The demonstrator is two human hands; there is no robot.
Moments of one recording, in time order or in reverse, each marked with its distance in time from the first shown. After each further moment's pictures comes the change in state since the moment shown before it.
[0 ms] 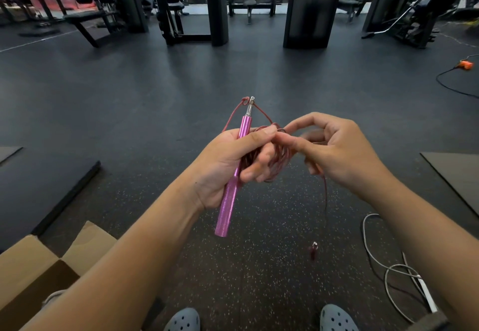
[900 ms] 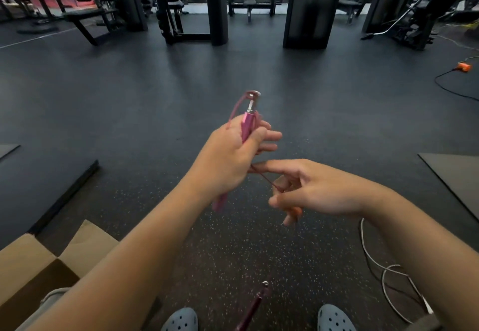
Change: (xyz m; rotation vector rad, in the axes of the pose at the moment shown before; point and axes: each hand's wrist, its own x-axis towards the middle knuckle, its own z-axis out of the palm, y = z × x) left_hand 0.010 -0.006 -0.010 0.722 0.280 0.209; right_hand -0.019 -0.011 0.018 -0.068 -0.684 0.170
